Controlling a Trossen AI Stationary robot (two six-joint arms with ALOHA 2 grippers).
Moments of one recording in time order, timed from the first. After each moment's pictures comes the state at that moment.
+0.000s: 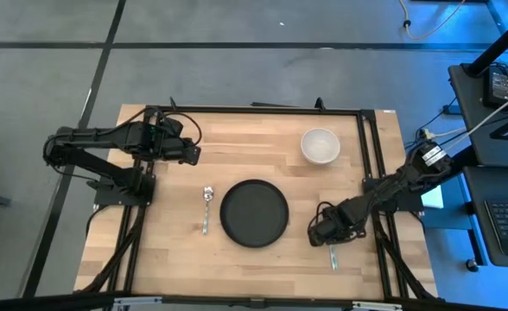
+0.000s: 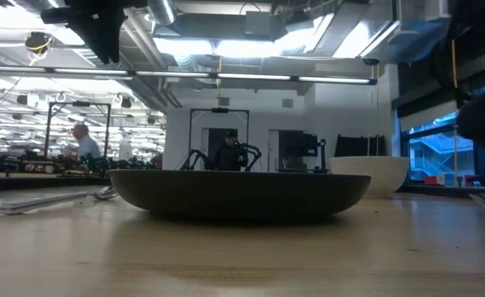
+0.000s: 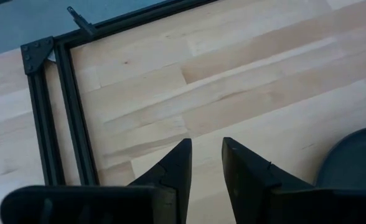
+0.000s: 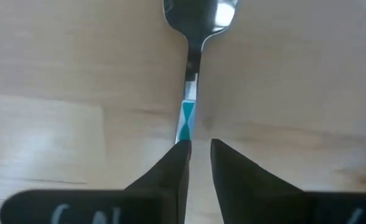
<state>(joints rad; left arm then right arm) 0.01 1.16 1.27 -1.45 -0.56 -1.19 0.55 1.60 0.77 -0.66 -0.25 1.97</state>
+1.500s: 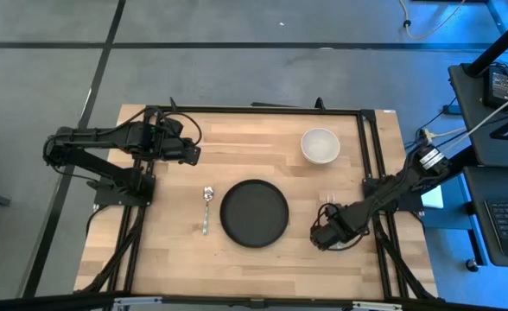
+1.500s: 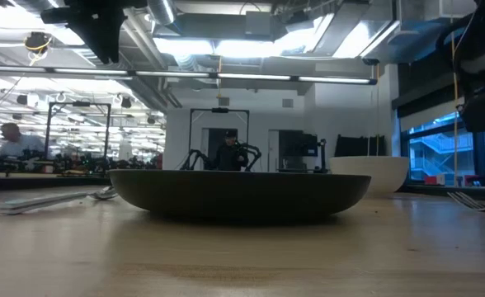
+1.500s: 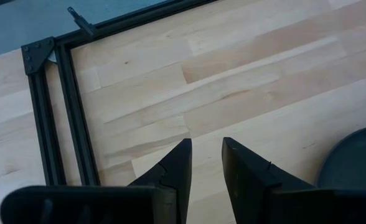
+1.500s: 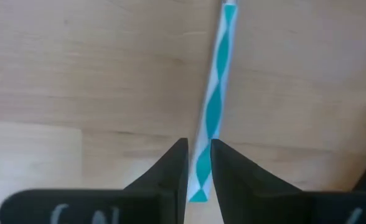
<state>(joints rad) 0.01 1.16 1.27 -1.45 -0.56 -1.19 0.61 1.62 0.88 -0.86 -0.15 2.01</state>
